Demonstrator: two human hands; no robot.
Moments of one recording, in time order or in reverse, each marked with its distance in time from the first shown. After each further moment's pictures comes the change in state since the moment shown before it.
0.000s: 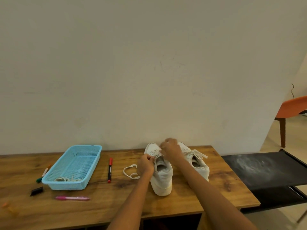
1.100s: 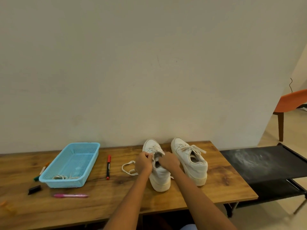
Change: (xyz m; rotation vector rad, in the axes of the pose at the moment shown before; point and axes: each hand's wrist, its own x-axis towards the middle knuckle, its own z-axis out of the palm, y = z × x) left_hand 0.000 -0.006 0.005 0.022 0.066 0.029; right_hand -0.025 -0.015 0.029 0.153 -0.264 0.413
